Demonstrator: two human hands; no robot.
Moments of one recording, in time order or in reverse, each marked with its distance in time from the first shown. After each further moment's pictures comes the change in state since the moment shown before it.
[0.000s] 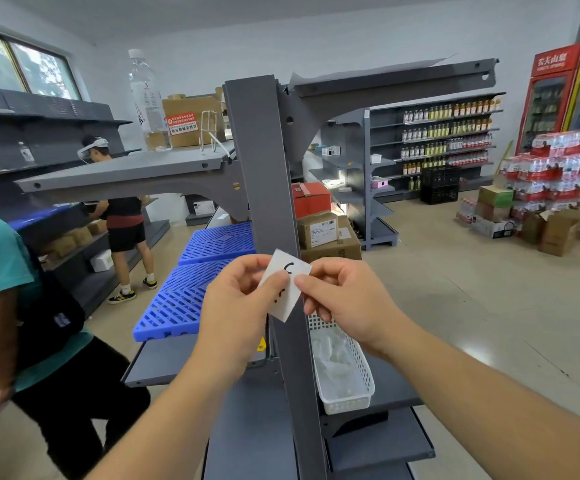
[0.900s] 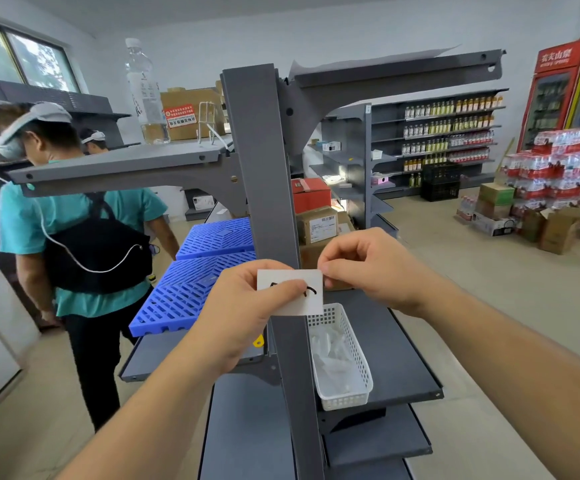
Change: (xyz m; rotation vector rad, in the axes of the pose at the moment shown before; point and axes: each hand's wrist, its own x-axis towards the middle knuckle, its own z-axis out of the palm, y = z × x) left_hand 0.003 0.009 -0.004 0.024 -0.301 -0.082; right_hand 0.011 -0.030 -0.045 -0.325 -0.152 -0.045
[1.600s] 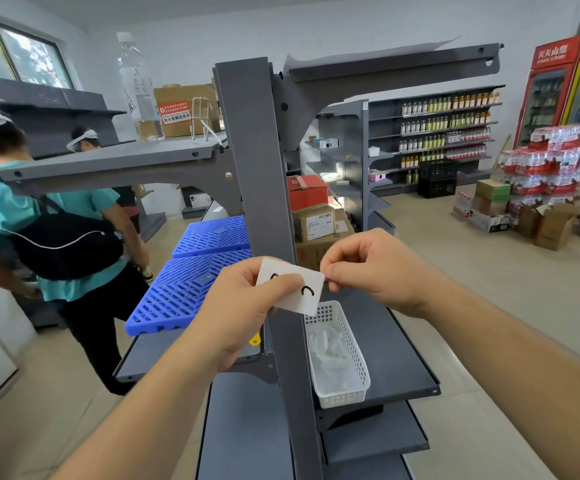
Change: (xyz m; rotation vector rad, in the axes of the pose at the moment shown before) left_hand 0.004 -0.001 0.004 0.011 0.025 -0.057; right_hand -0.003 0.009 -0.006 0.048 -0.031 0.006
